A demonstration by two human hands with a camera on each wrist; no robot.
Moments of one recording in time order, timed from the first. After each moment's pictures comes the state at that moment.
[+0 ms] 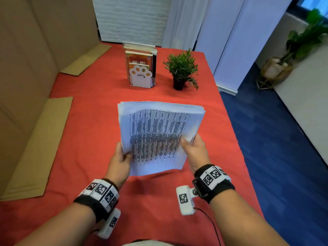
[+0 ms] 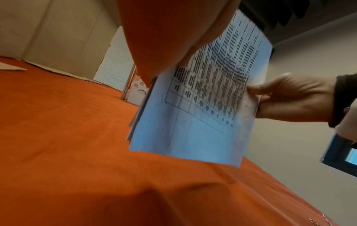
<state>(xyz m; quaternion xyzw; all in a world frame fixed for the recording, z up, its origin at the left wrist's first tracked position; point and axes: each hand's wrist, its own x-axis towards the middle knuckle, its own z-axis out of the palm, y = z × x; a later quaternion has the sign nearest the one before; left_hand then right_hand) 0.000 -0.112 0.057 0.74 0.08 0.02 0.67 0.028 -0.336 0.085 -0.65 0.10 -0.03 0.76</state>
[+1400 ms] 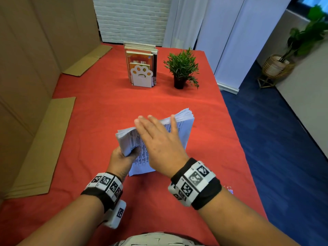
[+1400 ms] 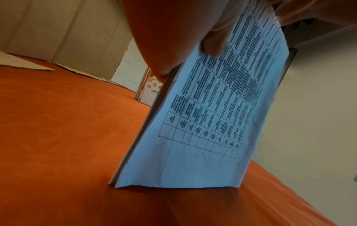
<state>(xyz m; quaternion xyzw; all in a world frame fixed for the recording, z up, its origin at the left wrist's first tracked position) 0.000 -0.114 0.069 0.68 0.08 0.05 0.72 -0.009 -0.256 0.171 -0.96 -0.26 -0.13 0.06</state>
